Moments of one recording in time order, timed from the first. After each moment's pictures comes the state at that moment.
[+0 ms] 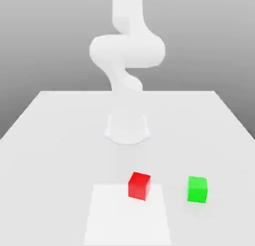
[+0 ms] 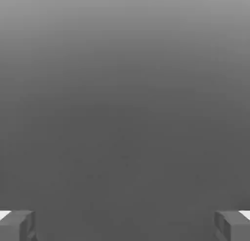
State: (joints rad) arm -0.01 -0.74 0.01 -2.36 0.01 2.35 0.83
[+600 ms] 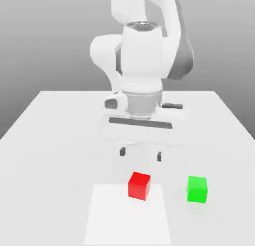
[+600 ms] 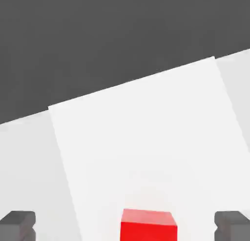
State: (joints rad) arm -0.03 -0.08 0.14 -2.90 0.03 2.85 1.20
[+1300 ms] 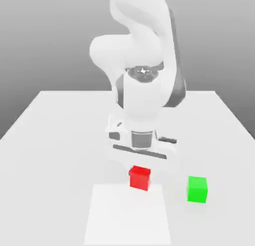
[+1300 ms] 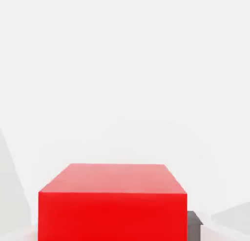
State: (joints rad) arm 0.04 -0.08 0.09 -2.92 0.02 2.84 1.24
